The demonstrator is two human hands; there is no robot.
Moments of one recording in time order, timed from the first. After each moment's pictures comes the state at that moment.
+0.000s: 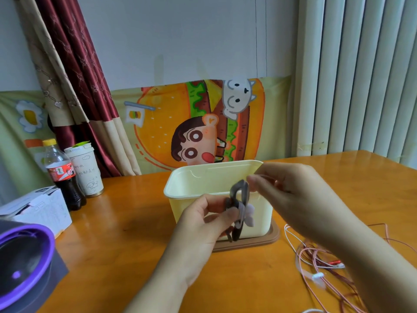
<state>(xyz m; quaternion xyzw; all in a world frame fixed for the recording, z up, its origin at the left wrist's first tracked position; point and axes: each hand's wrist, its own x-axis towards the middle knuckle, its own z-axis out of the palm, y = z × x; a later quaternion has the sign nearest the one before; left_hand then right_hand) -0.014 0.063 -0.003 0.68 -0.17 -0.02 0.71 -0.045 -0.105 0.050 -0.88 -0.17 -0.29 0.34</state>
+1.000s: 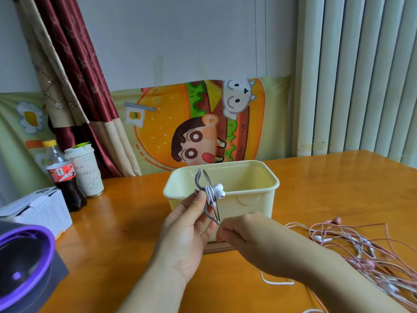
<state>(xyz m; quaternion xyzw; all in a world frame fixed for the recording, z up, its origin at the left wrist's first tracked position) -0.009 0.064 -0.001 0.48 -0.01 -0.04 0.88 -0.030 -0.075 0.007 -0.94 -0.24 -0.08 0.23</state>
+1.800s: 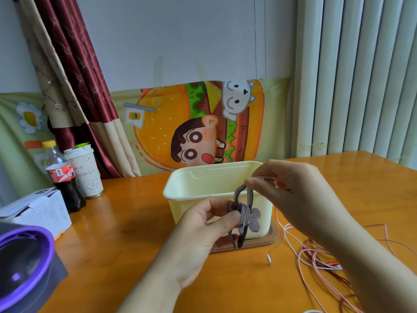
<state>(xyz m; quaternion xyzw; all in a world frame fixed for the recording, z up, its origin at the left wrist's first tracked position) -0.014 0.067 0.001 0.64 -0.18 -0.10 0.74 -0.036 -0.109 0.046 -0.87 -0.16 -0.33 0.34</state>
